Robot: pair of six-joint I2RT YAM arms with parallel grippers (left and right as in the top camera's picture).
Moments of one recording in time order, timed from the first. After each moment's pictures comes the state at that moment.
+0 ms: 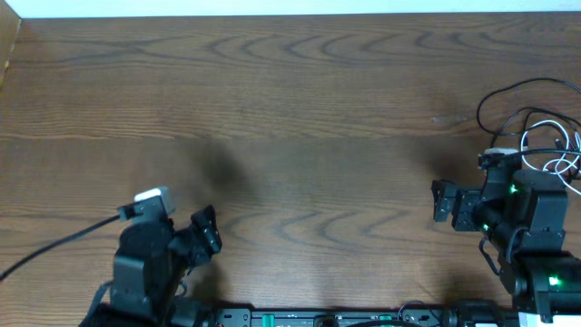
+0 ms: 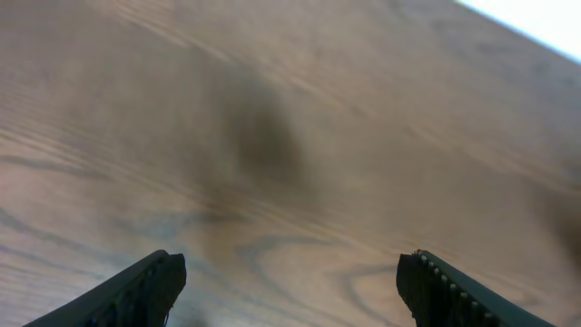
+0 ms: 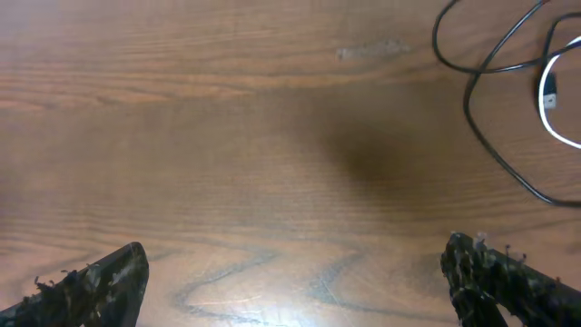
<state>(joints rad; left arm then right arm) -0.24 0.47 0.83 -1.08 -0.11 -0.53 0.01 0.73 0.80 -0.86 -0.10 0.10</state>
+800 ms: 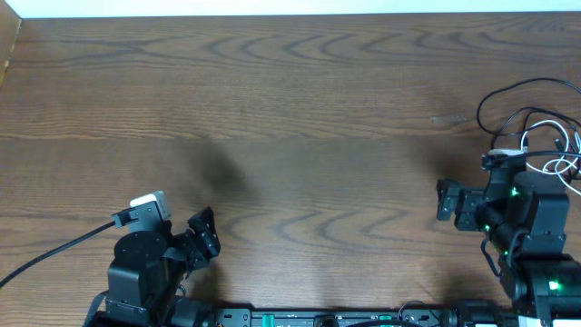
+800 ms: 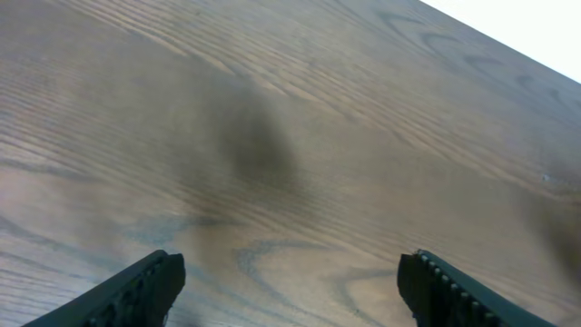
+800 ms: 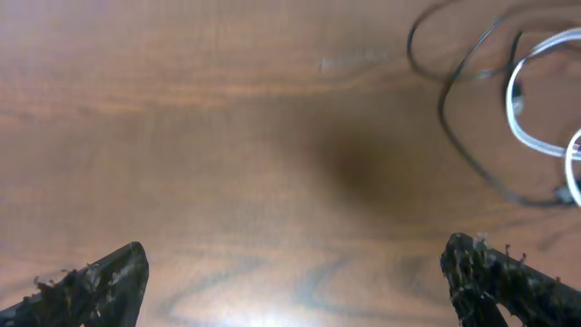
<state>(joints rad) -0.24 0.43 0.83 -1.08 -0.11 -0.54 0.01 0.70 0.79 -0.82 -0.05 0.10</state>
